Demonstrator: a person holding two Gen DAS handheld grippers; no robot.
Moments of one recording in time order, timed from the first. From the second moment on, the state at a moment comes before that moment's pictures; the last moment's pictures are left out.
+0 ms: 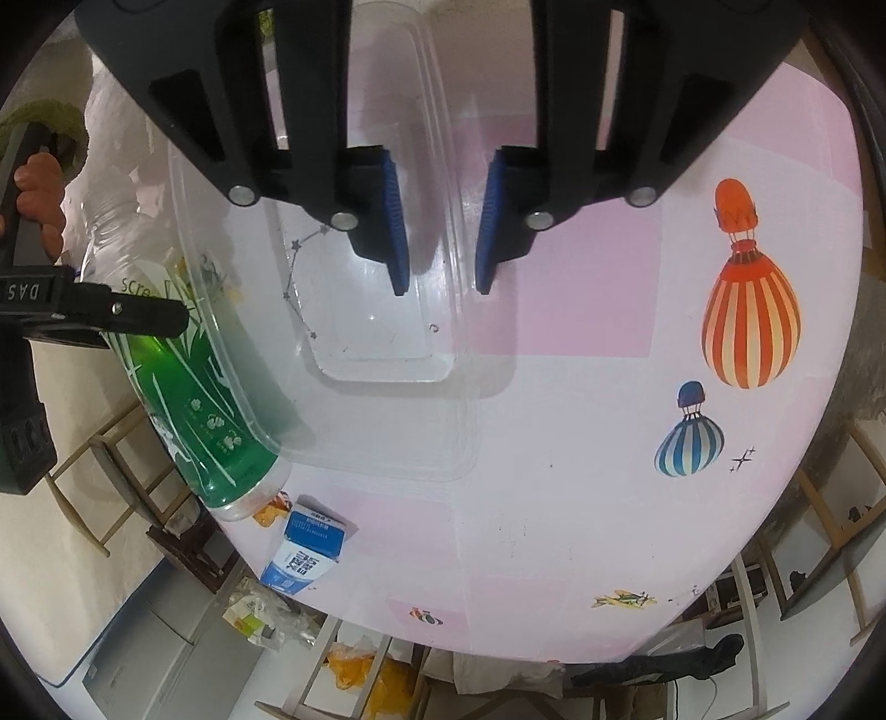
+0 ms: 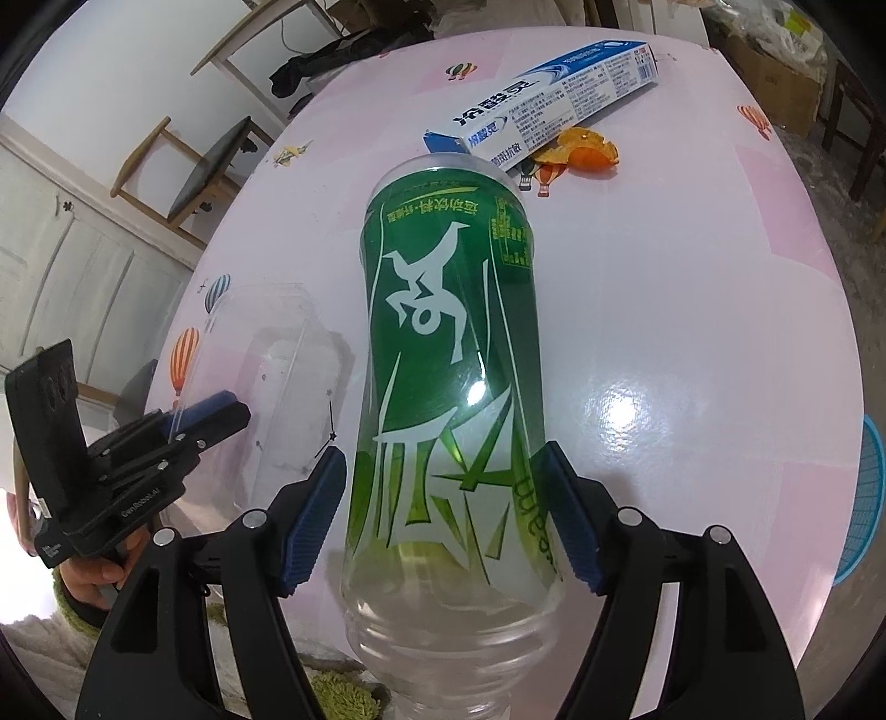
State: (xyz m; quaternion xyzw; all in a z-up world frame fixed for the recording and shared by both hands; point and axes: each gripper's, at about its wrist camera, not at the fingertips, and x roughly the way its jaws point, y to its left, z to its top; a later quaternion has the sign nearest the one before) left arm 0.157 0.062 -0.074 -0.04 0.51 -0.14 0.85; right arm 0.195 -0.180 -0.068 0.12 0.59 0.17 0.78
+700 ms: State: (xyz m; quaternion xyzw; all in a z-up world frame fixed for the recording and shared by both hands) left arm 0.150 0.057 -0.073 -0.03 0.50 -0.13 0.86; right arm 0.194 -0.184 -0.075 0.13 0.58 0.15 0.79
